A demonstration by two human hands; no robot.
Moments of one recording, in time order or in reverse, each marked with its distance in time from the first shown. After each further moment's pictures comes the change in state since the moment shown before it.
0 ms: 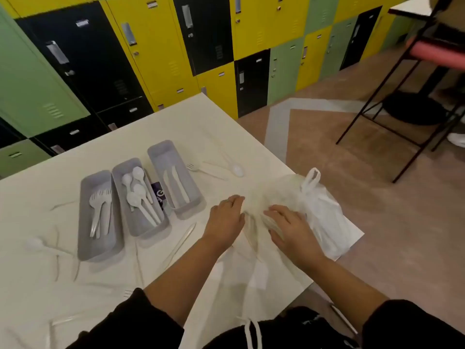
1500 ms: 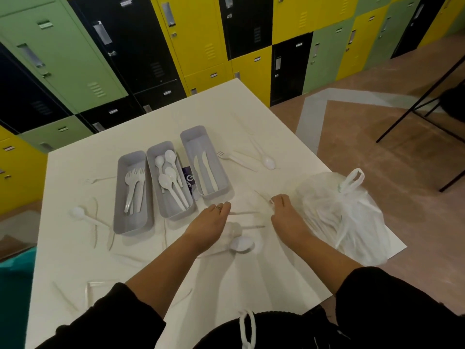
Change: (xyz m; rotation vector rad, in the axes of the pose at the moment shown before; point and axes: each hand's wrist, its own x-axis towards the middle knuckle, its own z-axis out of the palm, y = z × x) left_hand -0.048 -0.077 -0.018 0.158 -0.118 -0.066; right_hand 0.064 -0.039 0.051 0.162 -0.367 0.318
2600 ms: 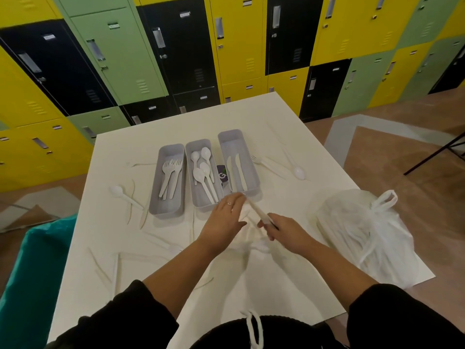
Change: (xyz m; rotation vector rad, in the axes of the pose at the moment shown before) left_hand -0.038 -0.016 0.003 -0.148 0.344 -0.041; right_hand -0.022 -0.053 0.003 0.187 -0.320 -0.186
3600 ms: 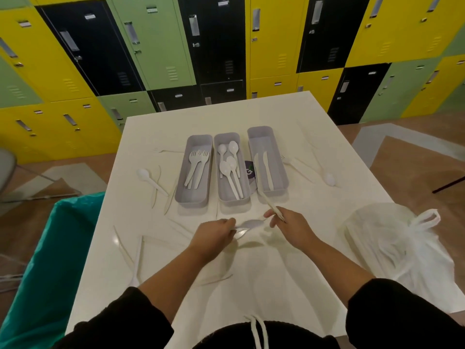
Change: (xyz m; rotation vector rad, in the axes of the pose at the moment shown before) left_hand -0.059 -0.059 0.000 0.147 -0.086 -0.084; right_hand 0.033 -0.027 0.027 -0.017 0.065 -0.008
